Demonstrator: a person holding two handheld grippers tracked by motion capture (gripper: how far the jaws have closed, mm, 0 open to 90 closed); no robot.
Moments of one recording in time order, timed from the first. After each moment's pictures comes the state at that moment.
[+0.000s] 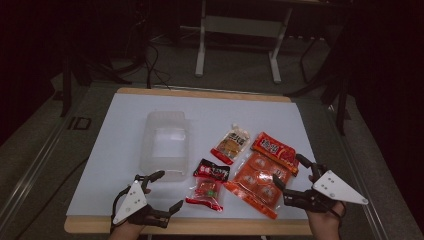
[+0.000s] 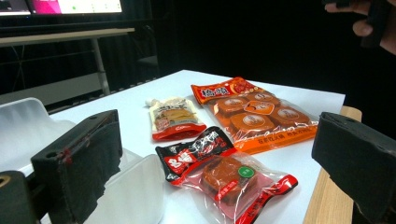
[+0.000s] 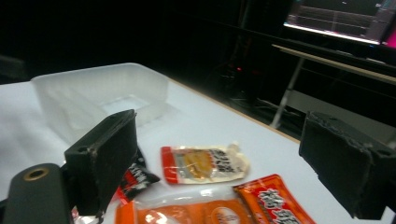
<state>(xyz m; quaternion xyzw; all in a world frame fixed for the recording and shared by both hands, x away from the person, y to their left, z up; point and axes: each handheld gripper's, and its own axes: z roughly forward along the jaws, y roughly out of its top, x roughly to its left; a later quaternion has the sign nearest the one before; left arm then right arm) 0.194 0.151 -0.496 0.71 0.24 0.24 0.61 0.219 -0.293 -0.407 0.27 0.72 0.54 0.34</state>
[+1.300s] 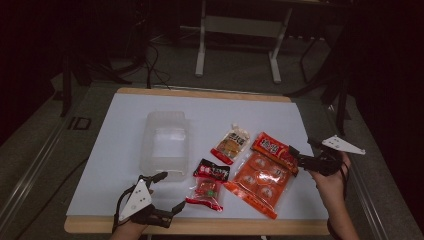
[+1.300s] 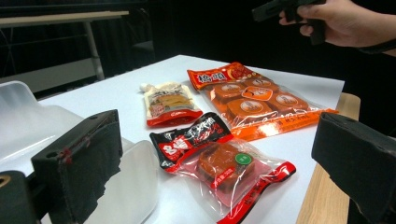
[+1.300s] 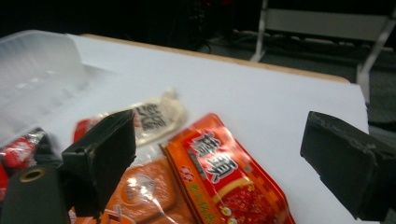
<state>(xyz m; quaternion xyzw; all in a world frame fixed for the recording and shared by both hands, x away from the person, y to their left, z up) 0.198 0.146 -0.500 0.73 0.24 0.23 0.59 0.330 -0.360 -0.441 0.43 0.71 0.49 0.25</state>
